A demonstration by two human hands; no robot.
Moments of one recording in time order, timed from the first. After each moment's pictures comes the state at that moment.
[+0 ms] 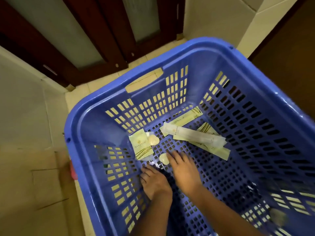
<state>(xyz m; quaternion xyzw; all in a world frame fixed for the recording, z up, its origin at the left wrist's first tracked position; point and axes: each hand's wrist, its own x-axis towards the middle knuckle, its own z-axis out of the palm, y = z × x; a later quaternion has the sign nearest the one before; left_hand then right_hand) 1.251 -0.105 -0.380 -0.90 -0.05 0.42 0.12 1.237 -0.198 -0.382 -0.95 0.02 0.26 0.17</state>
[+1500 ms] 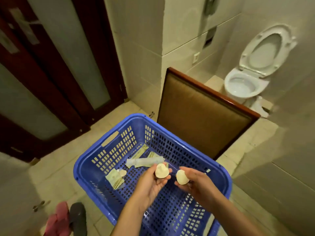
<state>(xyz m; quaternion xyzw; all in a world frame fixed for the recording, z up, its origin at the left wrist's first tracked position) 1.183 -0.144 -0.046 -0.51 -0.13 0.54 -0.66 1.067 -0.255 -0.034 -0.38 0.47 -0.03 0.80</state>
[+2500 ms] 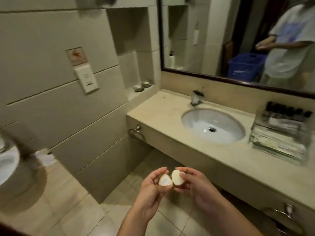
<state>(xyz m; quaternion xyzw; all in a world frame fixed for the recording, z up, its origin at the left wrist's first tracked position) 0.734 -0.096 0.061 -0.34 0.41 0.83 -0.14 0.626 0.011 0.058 -0.04 0.56 -0.67 0.49</state>
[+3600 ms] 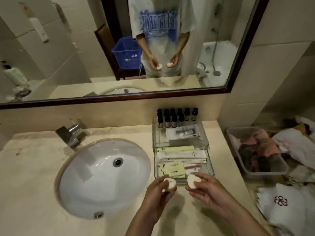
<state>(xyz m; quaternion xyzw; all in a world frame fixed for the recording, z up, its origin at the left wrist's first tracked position) 0.202 0.061 -0.019 -0.30 0.48 0.79 0.22 0.193 0.236 -0.015 0.26 0.50 -0.79 0.25</state>
